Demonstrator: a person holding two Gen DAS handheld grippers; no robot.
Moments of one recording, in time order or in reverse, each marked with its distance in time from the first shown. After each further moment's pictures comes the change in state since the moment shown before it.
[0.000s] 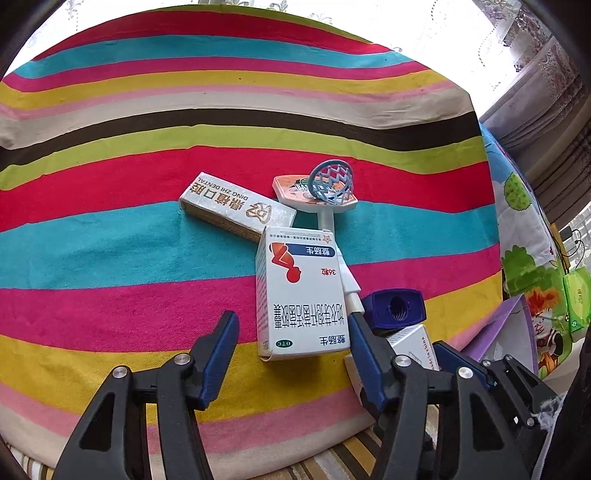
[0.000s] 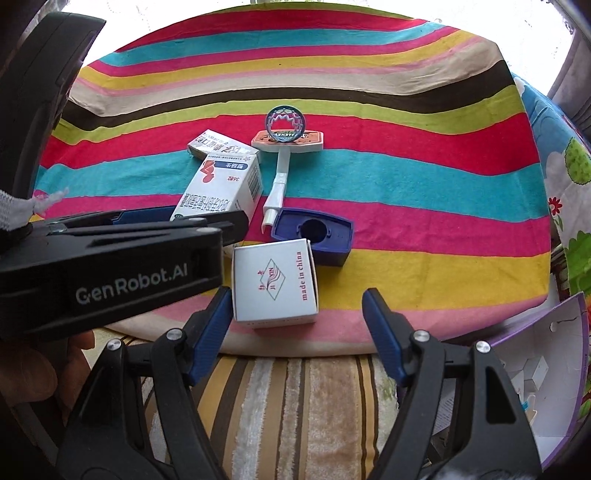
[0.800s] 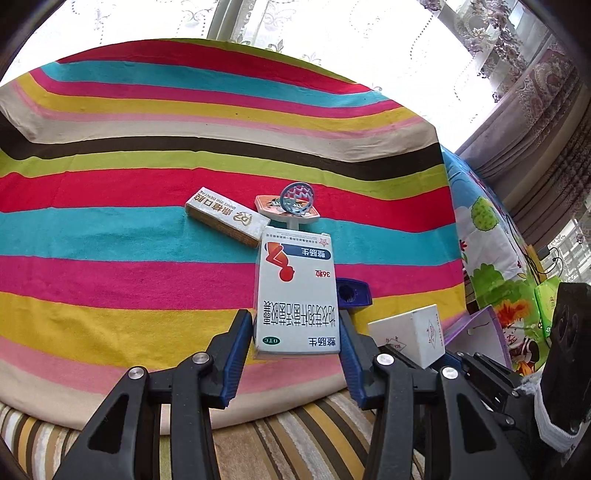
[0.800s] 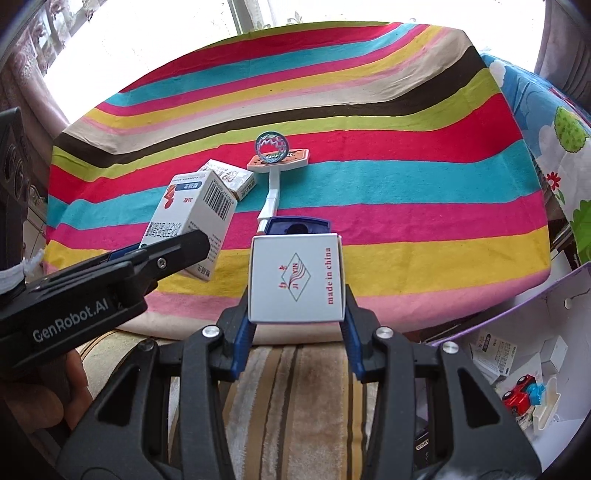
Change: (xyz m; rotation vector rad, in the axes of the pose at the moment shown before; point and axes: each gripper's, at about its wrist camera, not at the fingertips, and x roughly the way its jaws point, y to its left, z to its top) left arm -0.055 -0.018 -0.036 -0.039 -0.148 -0.066; right arm -0.034 -0.026 -0.014 0.116 -0.090 0.091
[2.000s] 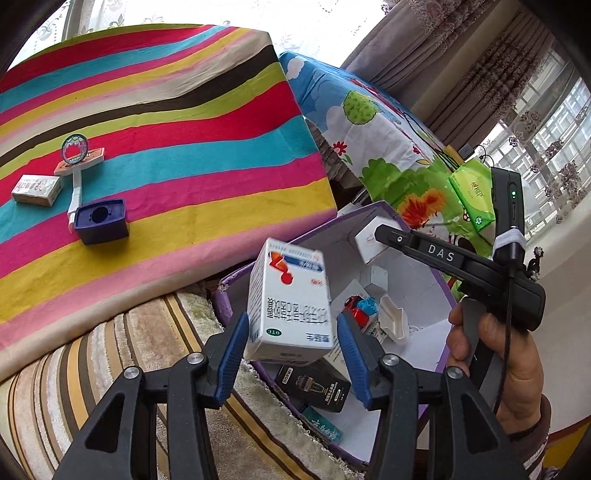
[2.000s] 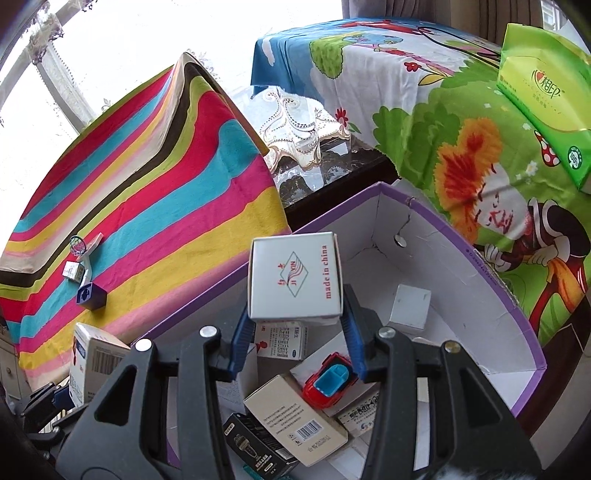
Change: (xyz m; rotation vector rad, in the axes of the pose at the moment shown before) left arm 0.020 -0.154 -0.067 0.246 0.207 -0.244; right arm -0.078 -0.226 -0.047 0.431 -0.062 -0.250
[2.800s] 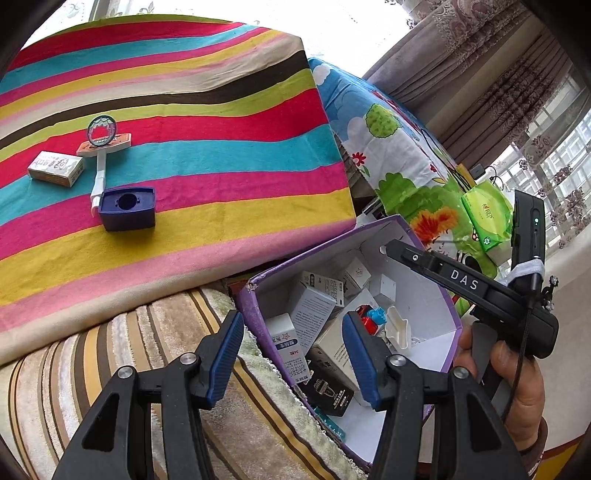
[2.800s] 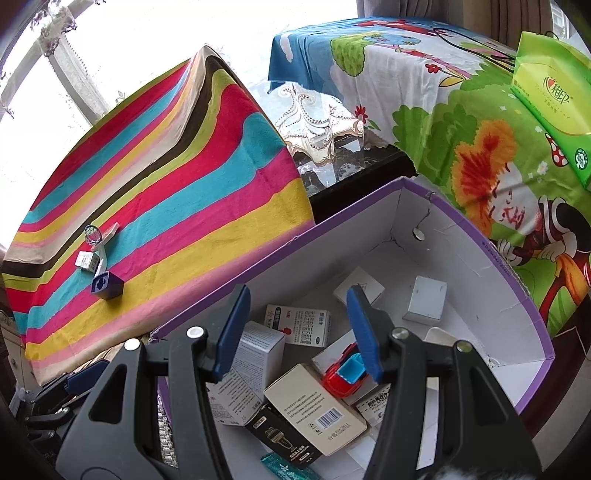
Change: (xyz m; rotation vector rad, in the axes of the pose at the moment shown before) left arm -0.009 0.023 0.000 -0.083 -0.021 0.009; right arm -0.007 0.020 -0.005 -0.034 0.016 0.044
